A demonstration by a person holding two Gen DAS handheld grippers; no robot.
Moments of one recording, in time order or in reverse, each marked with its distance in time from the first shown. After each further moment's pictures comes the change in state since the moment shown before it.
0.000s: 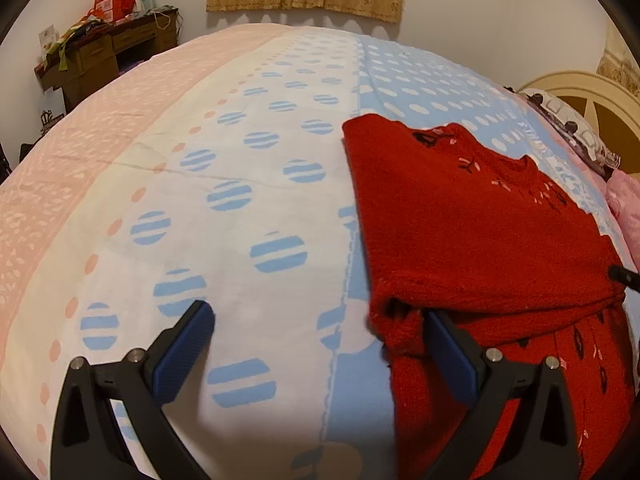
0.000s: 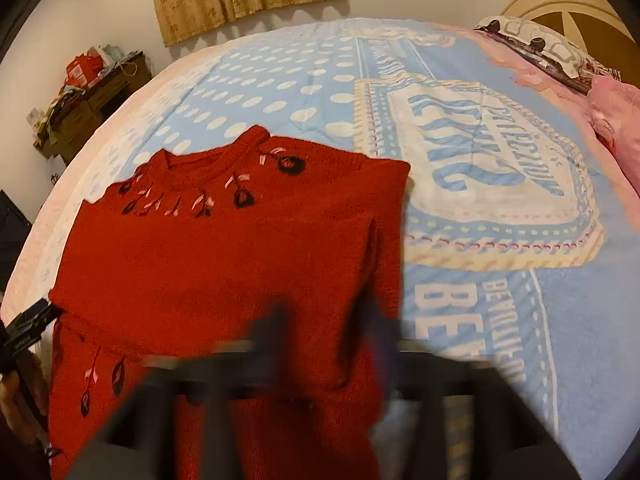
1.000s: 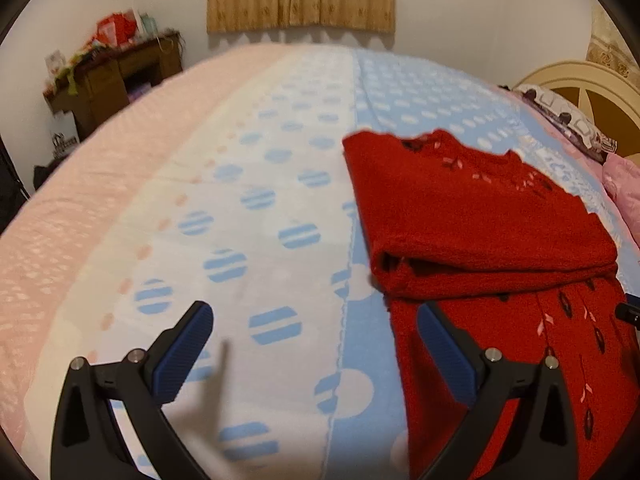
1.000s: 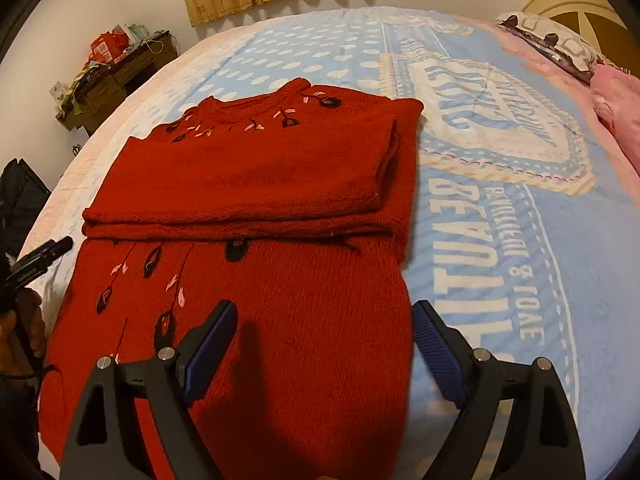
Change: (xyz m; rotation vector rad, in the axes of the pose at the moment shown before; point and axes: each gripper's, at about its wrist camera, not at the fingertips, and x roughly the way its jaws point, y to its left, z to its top) left arm -0.053 -0.002 -0.019 0.059 -0.073 0.063; right arm -0.040 0.012 -0.074 -0.059 0.031 0.035
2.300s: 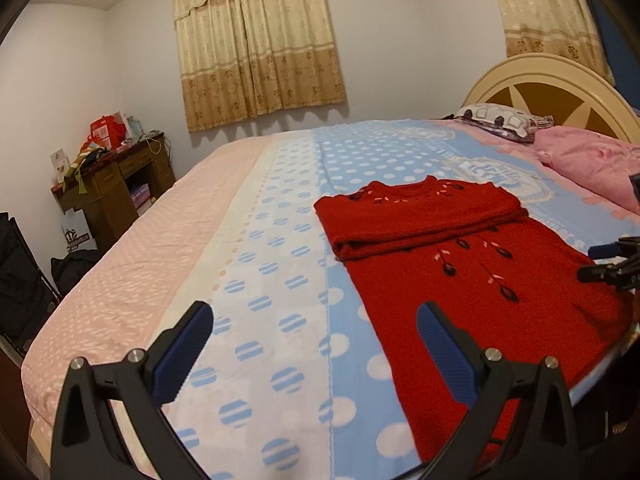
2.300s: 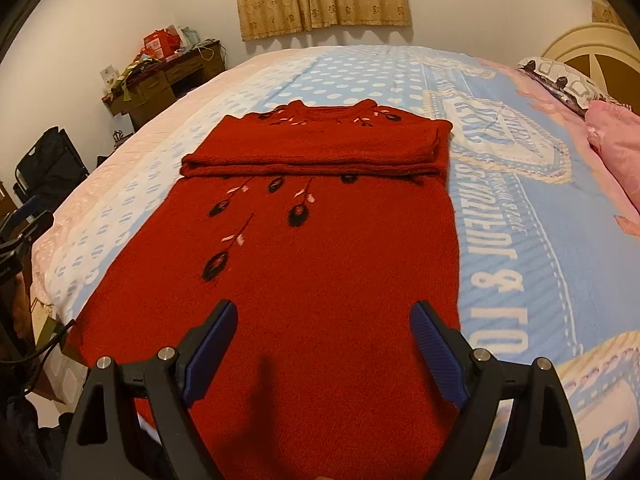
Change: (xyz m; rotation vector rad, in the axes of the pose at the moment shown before) left arm -0.162 -0.001 -0.077 0.226 -0.294 -0.021; right arm -0.097 0.062 -0.104 -0.124 -0.119 0.066
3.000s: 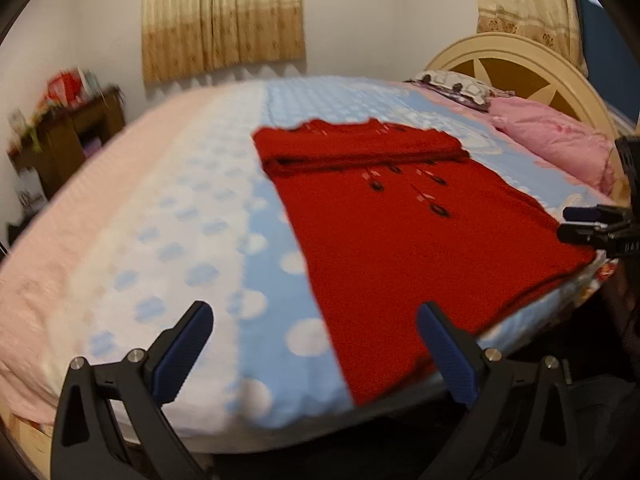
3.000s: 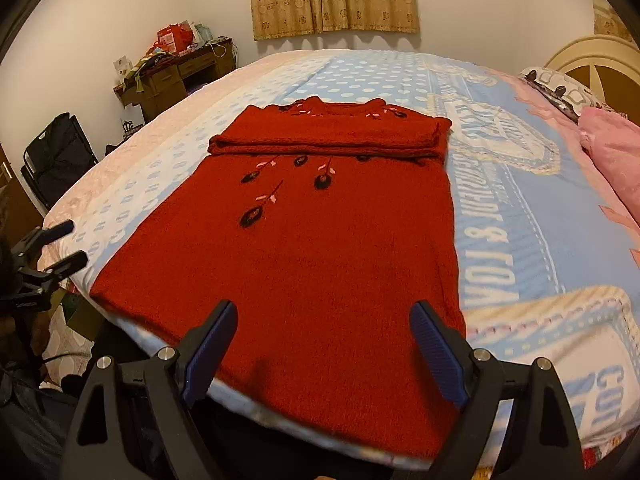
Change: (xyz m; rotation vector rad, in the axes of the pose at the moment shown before) left arm -0.004 -0.034 -0.059 -0.042 0.179 -0.212; right arm -0.044 0.016 -0.044 -0.039 -0.010 -0.005
